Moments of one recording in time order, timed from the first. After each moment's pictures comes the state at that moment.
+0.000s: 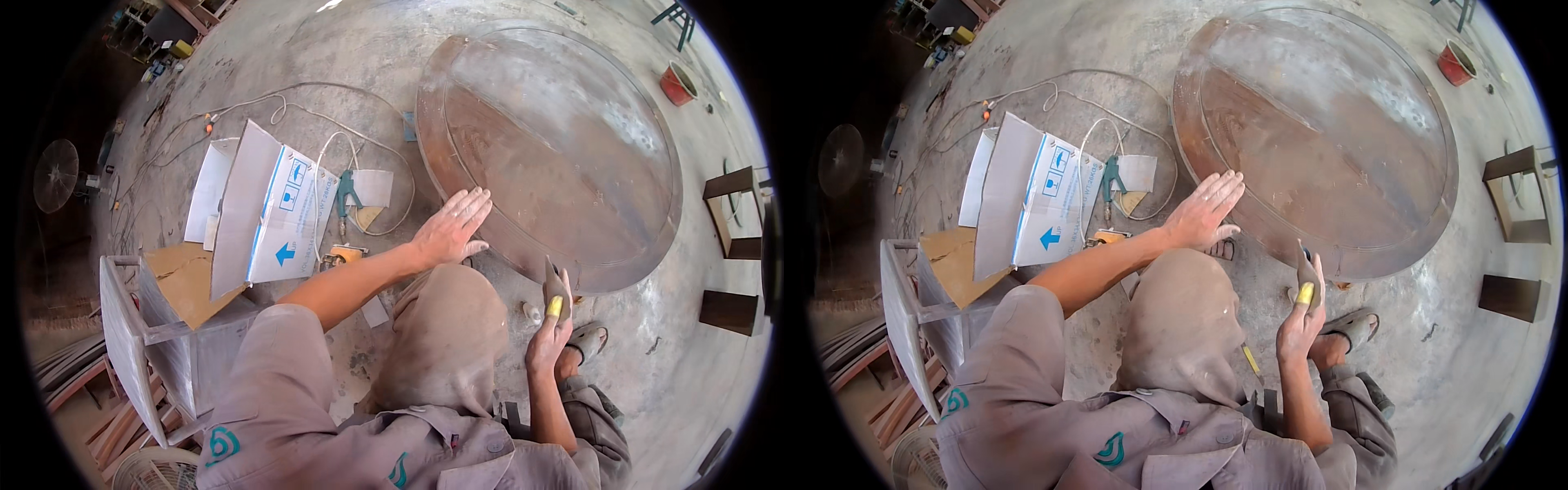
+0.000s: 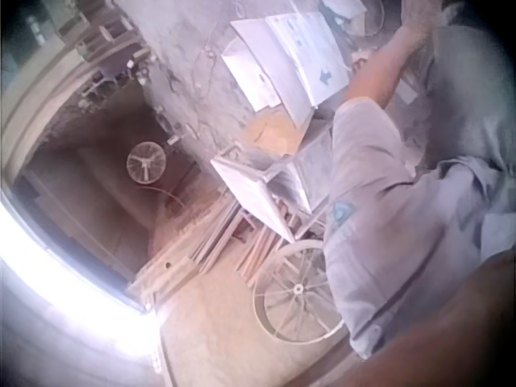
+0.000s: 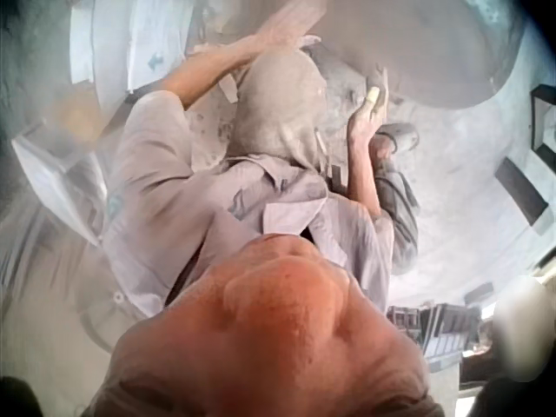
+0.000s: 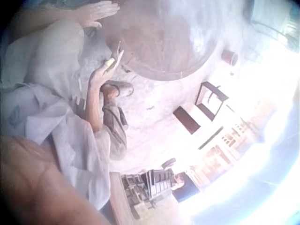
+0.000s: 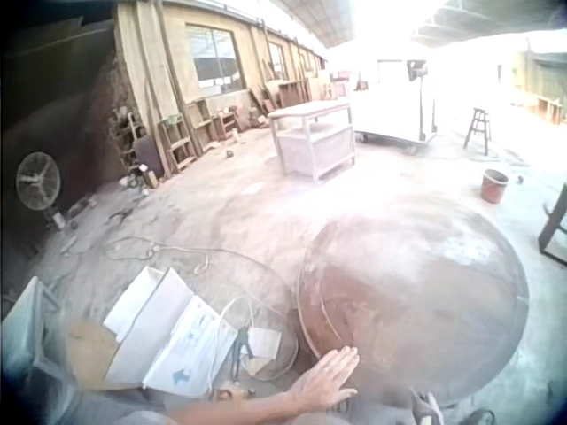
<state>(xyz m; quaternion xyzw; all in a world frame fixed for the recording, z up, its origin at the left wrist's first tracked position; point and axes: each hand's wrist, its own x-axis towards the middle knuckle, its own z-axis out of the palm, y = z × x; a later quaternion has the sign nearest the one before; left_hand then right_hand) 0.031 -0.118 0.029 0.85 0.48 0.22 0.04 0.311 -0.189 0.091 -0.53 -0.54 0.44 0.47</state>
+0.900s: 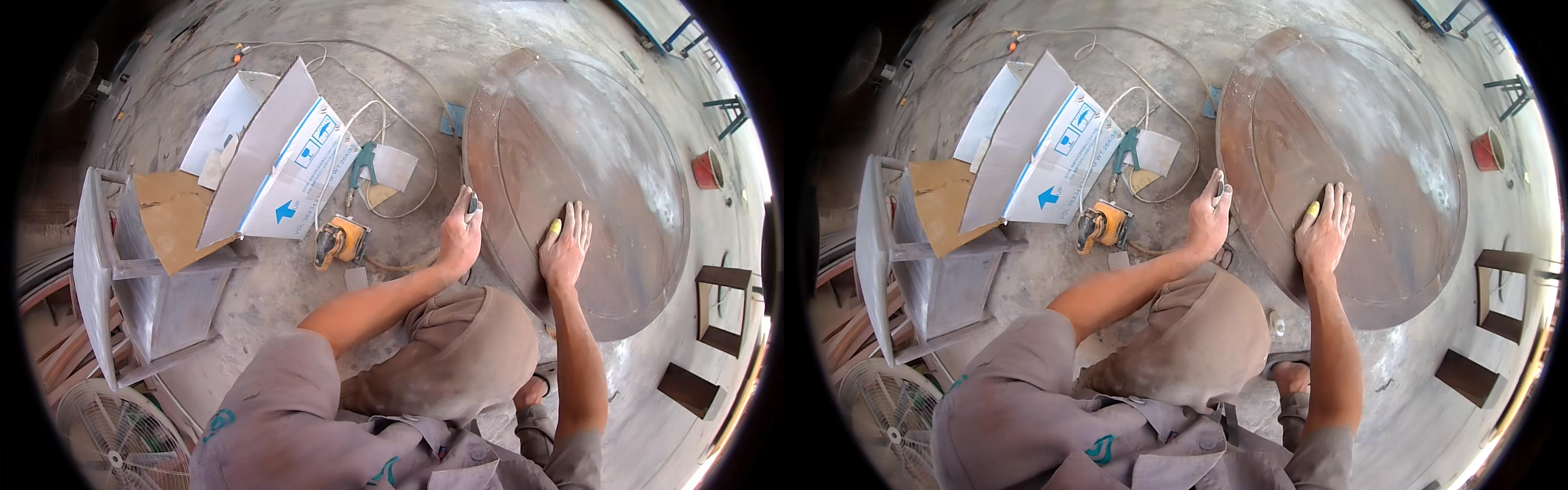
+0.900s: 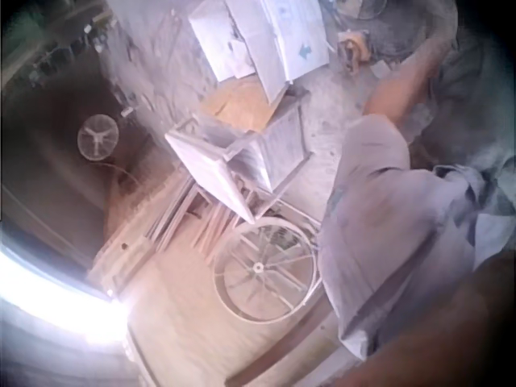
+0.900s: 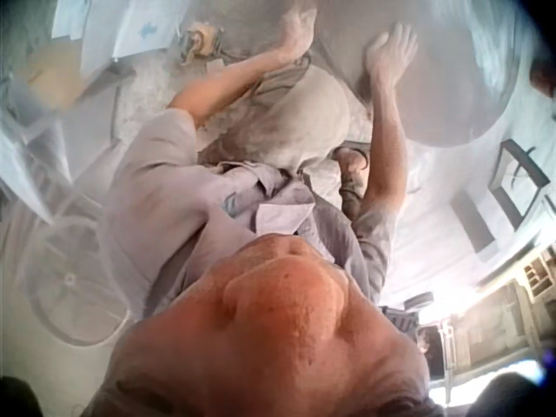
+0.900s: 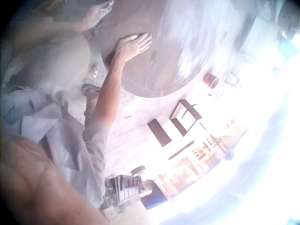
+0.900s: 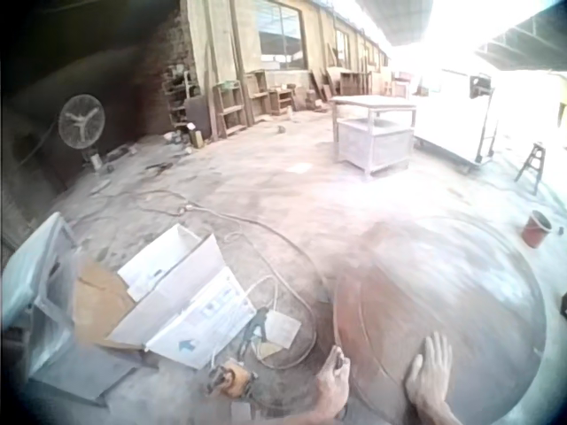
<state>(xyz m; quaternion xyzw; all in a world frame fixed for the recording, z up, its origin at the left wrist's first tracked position) 0.069 -0.113 0.007 0.28 0.72 0.59 0.25 0.255 0.009 0.026 -0.51 -0.84 0.03 0.17</state>
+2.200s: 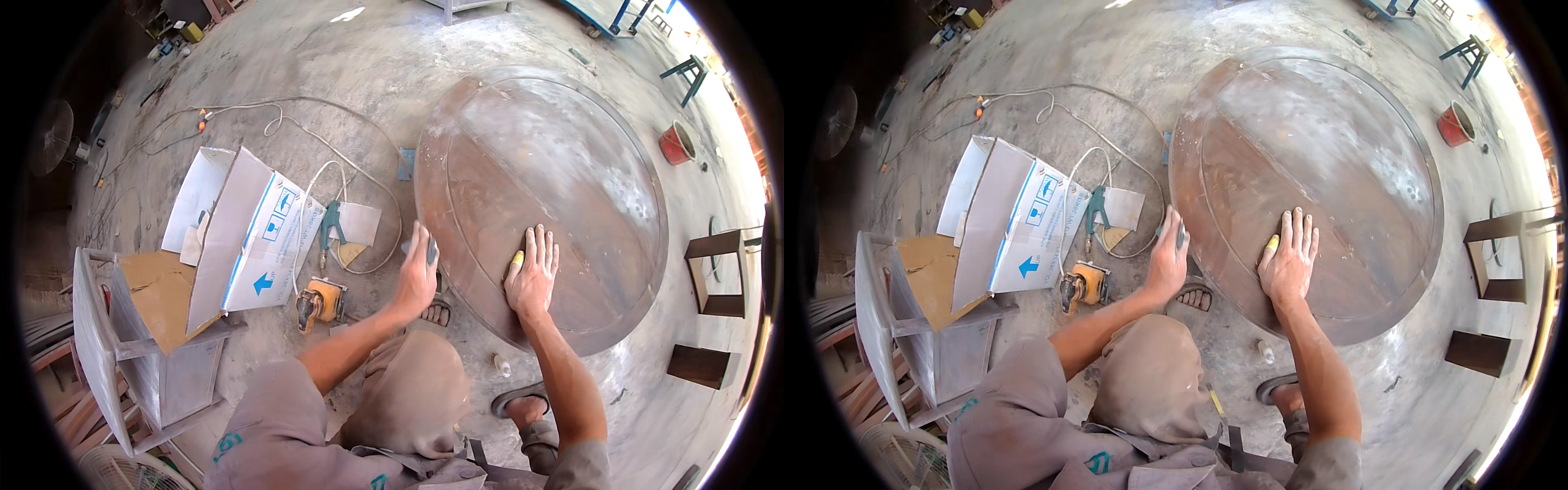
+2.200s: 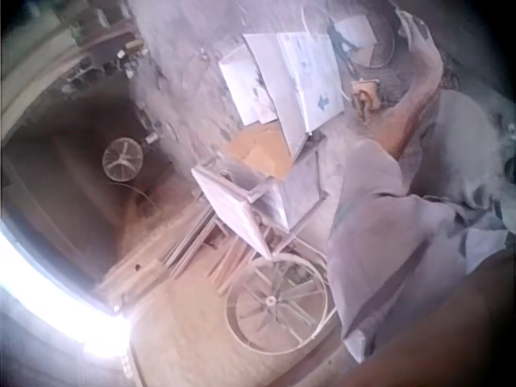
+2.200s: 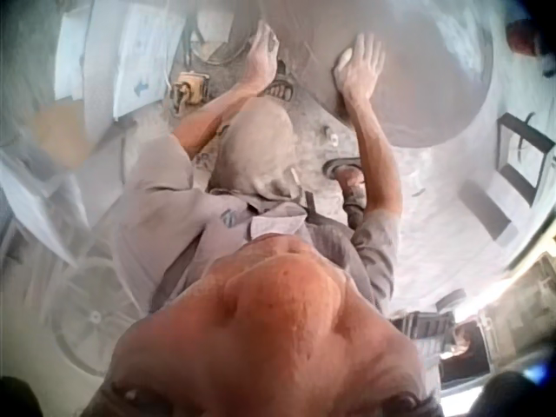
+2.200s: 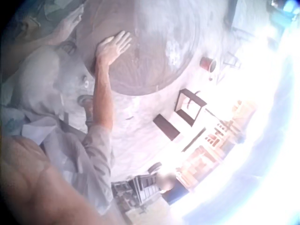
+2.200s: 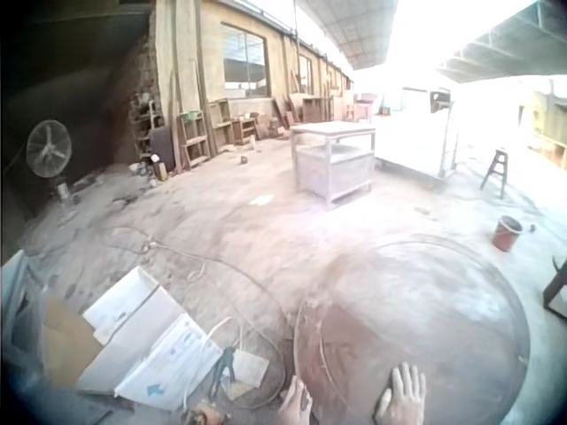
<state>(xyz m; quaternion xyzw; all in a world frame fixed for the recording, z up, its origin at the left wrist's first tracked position) 0.033 -0.107 -0.011 0.51 0.69 0.49 0.13 0.249 0.009 0.039 -0.53 -0.84 0.05 0.13</state>
